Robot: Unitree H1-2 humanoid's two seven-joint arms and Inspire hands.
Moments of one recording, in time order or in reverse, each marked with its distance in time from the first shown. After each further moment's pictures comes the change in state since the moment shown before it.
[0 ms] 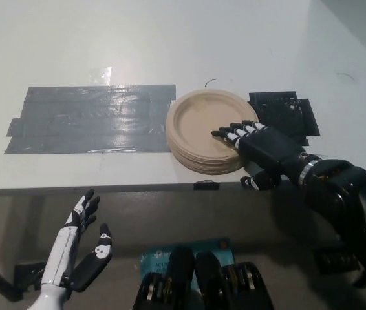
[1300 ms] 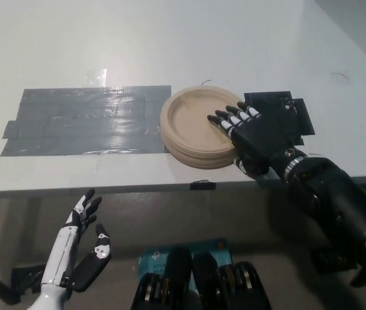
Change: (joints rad) left_arm 0.002 -0.001 -0.002 0.001 -0.002 -0.006 0.000; right_arm -0.093 0.068 0.083 0.344 -0.147 -0.077 -0.349
